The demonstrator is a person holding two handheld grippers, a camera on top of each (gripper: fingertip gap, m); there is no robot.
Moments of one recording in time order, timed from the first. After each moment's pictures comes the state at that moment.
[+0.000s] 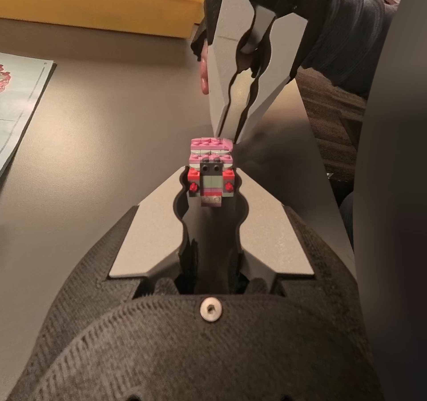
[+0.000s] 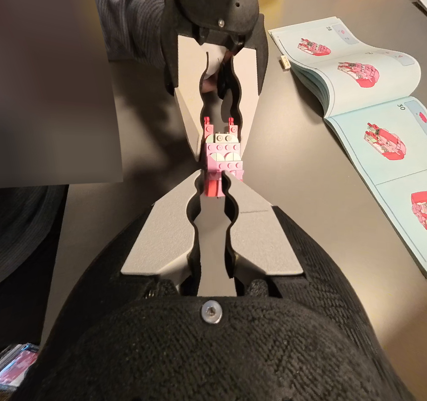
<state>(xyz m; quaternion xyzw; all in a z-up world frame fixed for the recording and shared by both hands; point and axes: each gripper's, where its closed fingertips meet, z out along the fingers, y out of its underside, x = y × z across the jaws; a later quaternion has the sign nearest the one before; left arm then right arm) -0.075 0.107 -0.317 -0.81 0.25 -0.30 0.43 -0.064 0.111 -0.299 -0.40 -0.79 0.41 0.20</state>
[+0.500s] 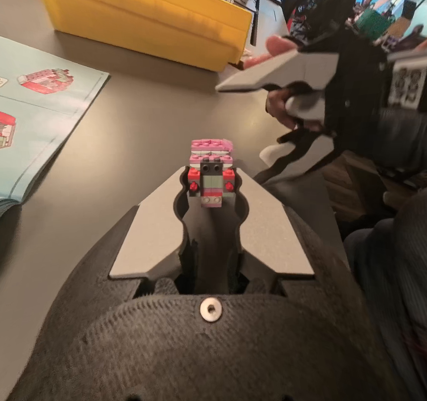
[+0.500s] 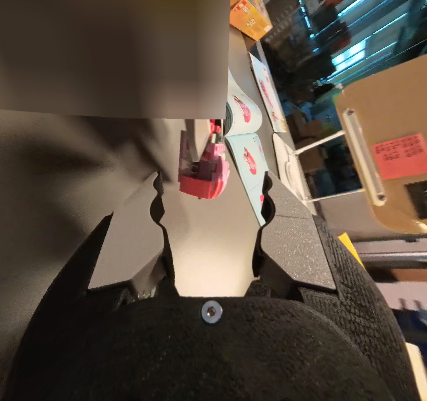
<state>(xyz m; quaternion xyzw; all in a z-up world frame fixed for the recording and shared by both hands) -0.097 0.122 -0.304 -0.81 0.16 -0.31 0.47 -0.091 0.125 -0.292 -0.32 -0.76 0.15 0.54</state>
